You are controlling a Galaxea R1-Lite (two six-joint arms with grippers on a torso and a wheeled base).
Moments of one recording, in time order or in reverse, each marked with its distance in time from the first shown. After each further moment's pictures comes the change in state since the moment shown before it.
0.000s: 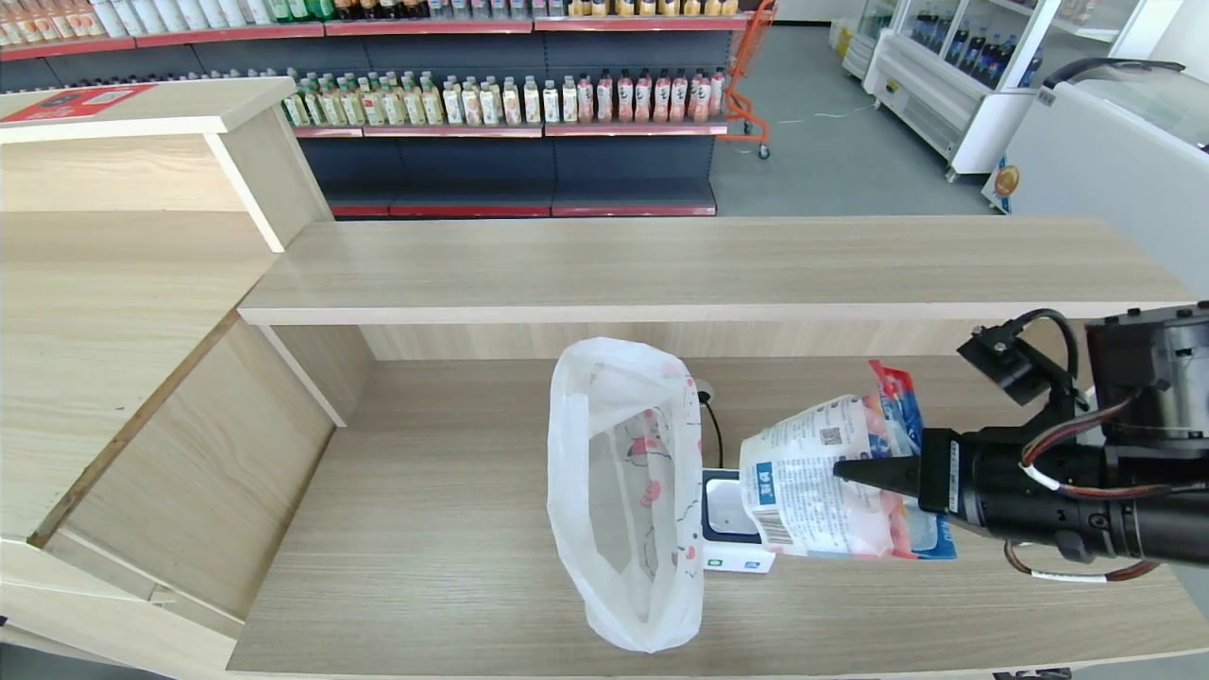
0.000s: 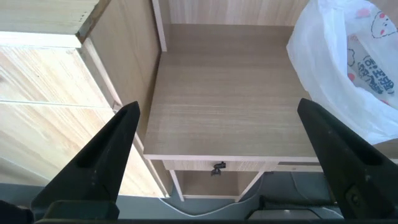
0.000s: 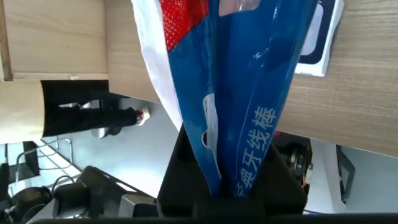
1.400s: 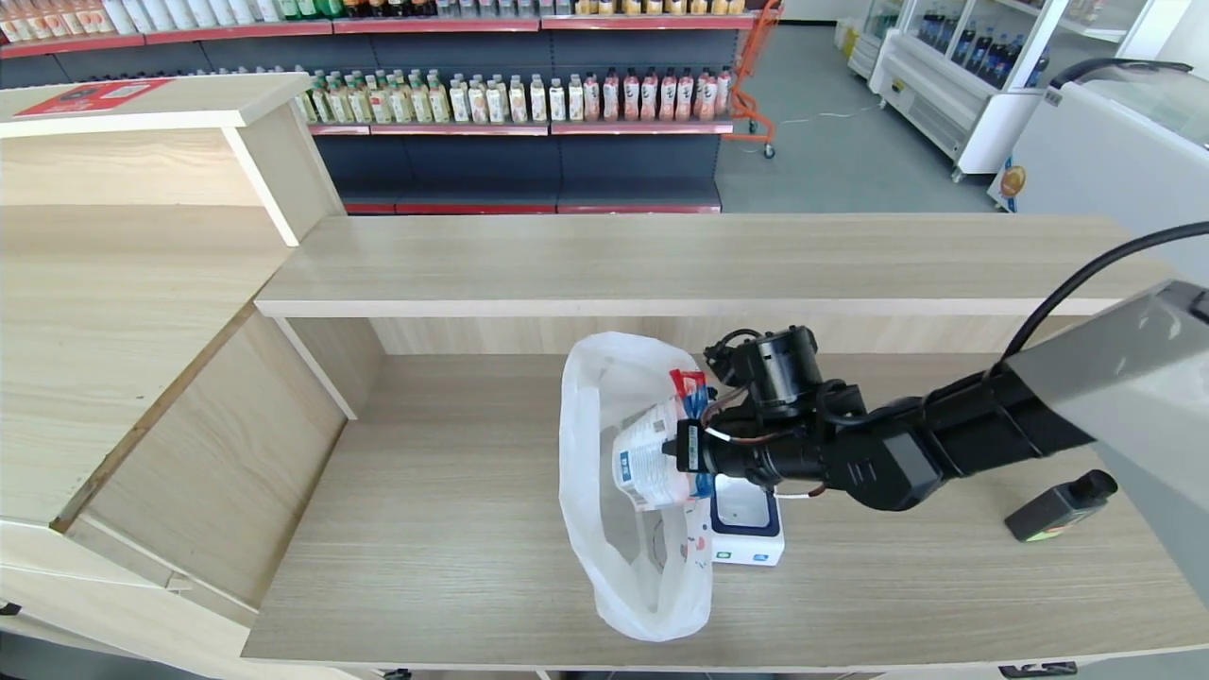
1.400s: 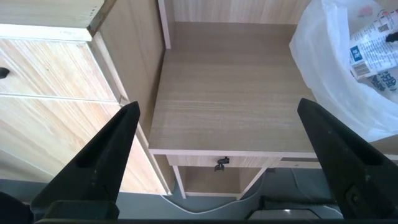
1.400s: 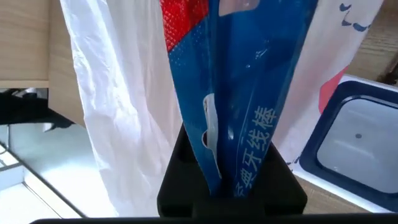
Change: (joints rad) left arm 0.000 0.000 0.000 0.000 0.000 -0.001; right arm 0.150 0.694 -0.490 -0.140 -0.133 -0.132
